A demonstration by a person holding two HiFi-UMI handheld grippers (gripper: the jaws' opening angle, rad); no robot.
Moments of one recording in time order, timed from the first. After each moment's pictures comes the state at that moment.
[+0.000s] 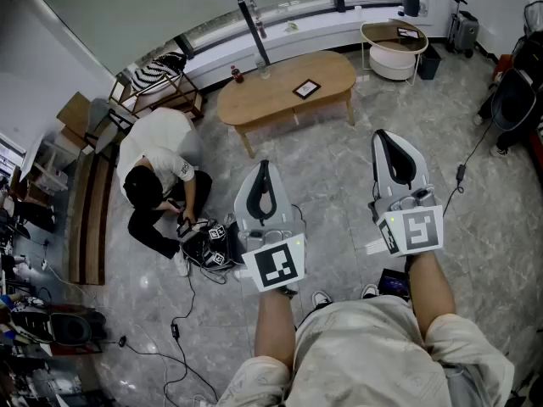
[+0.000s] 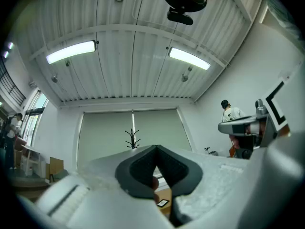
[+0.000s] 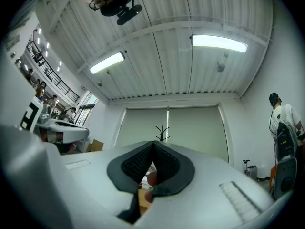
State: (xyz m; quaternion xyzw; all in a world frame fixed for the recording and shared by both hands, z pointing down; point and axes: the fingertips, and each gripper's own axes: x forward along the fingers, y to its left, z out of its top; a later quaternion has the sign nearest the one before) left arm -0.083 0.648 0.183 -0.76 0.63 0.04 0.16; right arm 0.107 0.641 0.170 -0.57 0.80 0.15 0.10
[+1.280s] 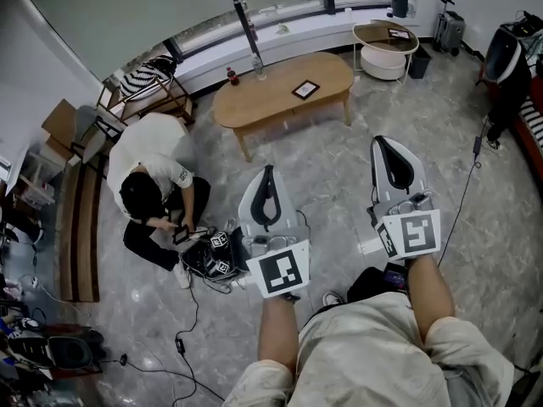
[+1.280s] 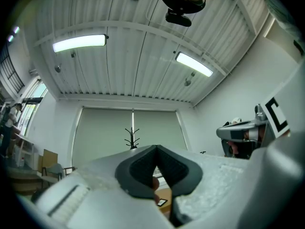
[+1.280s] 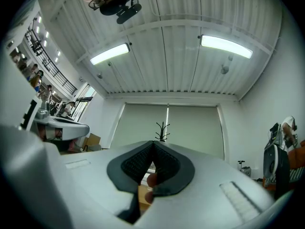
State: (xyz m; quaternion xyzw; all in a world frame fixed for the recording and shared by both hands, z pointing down) left arm -0.181 0.641 0.189 -0.78 0.60 0.07 0.14; right arm 0.003 0.640 0.178 -0.60 0.78 0.15 0.07
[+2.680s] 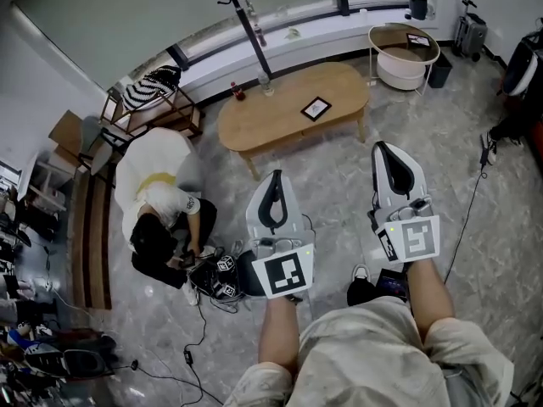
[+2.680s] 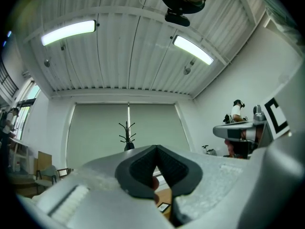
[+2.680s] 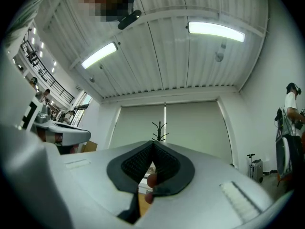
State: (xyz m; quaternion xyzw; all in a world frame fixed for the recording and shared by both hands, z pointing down) left arm -0.112 0.448 0.202 -0.78 0.60 0.04 0.14; right arm 0.063 0.443 0.193 -0.58 0.79 0.13 0.12
